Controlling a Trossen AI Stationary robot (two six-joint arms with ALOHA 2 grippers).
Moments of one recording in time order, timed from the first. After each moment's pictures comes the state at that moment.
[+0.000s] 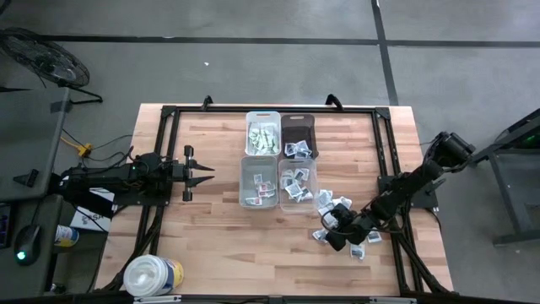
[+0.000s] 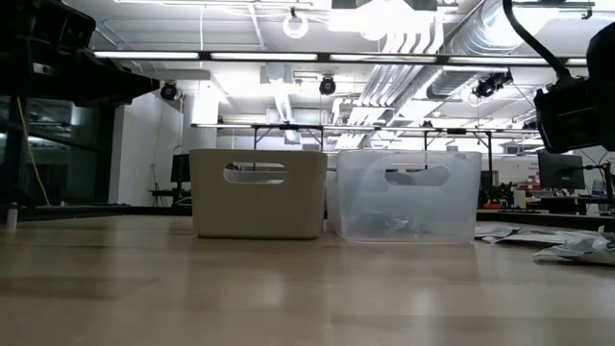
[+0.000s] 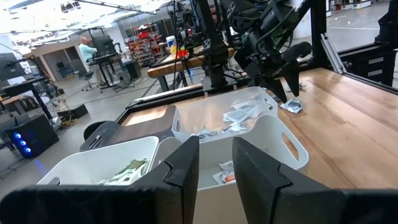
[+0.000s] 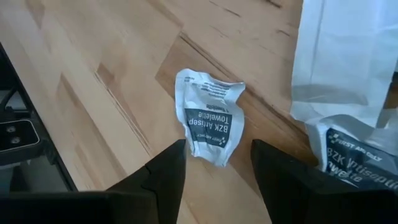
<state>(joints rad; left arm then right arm) 0.04 0.02 0.01 0.01 0.01 0.26 0.67 1.44 0.47 0.04 0.19 1.56</state>
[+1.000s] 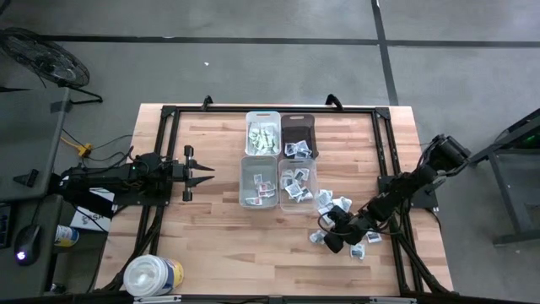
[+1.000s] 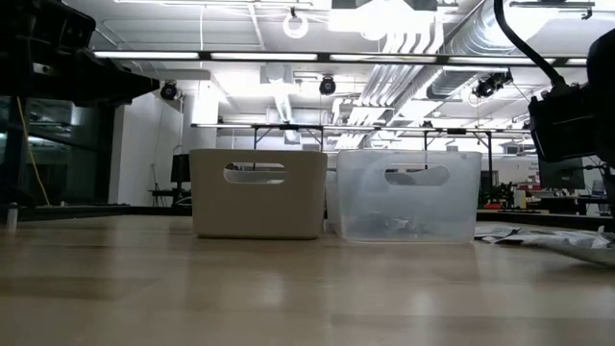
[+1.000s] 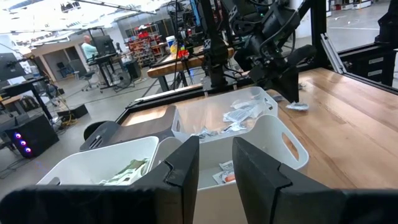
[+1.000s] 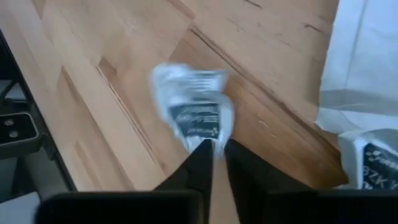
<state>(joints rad) 0.04 0.02 0.01 0.01 0.01 0.26 0.65 1.52 0.47 0.13 0.16 1.51</state>
